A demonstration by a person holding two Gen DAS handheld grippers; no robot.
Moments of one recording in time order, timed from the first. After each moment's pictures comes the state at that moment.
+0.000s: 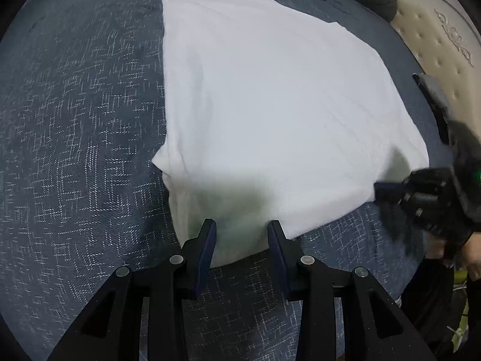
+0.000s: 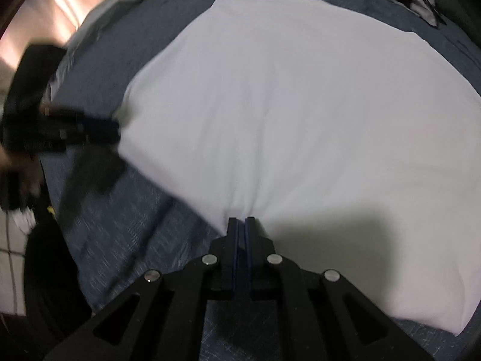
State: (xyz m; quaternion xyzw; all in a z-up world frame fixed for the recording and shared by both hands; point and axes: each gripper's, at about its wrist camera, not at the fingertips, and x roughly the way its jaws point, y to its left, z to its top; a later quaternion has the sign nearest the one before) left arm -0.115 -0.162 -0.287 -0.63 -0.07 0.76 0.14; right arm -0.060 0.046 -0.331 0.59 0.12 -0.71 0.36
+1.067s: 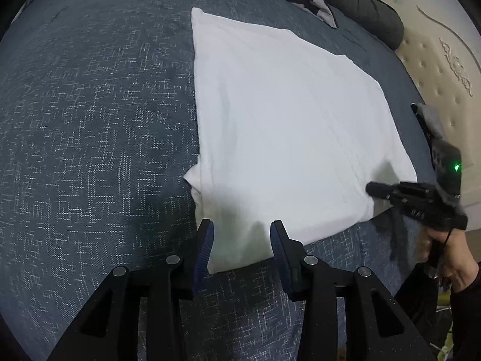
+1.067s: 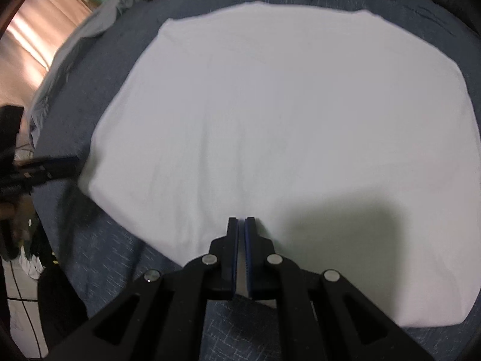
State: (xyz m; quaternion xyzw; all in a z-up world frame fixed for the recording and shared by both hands) left arm -0.044 -0.241 -0.230 -0.60 -0.12 0.78 0.12; right arm -0.104 0.086 -0.321 0.60 0.05 -0.74 0.30
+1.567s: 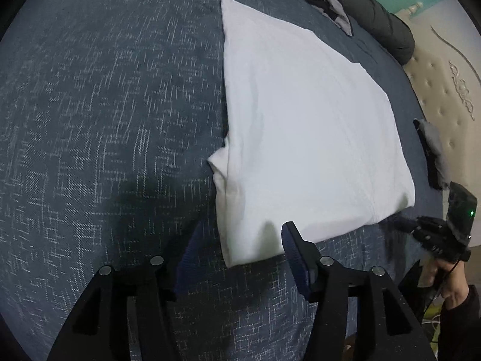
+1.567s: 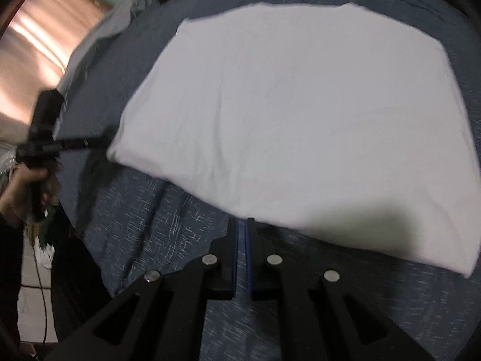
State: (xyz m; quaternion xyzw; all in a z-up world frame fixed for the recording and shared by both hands) left arm -0.058 -0.242 -0.279 -0.61 -0.18 0.76 0.11; right arm -0.076 0.164 -0.288 0.60 0.01 -0.73 0.32
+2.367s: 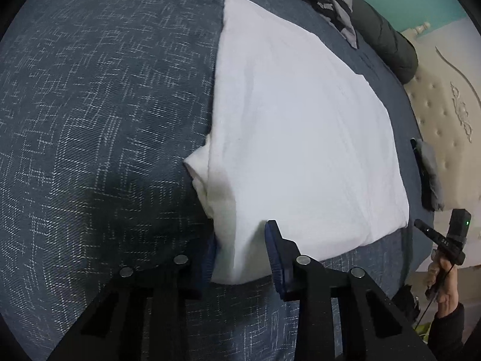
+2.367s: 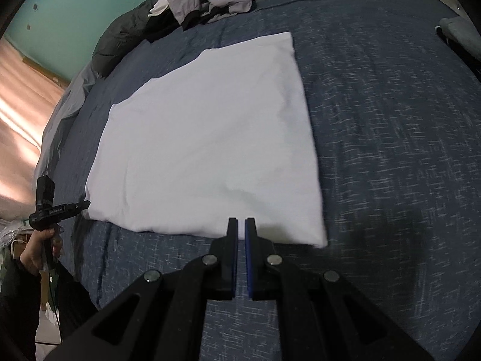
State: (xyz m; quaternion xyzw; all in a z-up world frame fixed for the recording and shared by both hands) left arm -0.087 -0.214 -0.306 -0.60 -0.23 0.76 0.10; right arm -0.098 0.308 -0.281 0.57 -0.10 -0.79 0.21
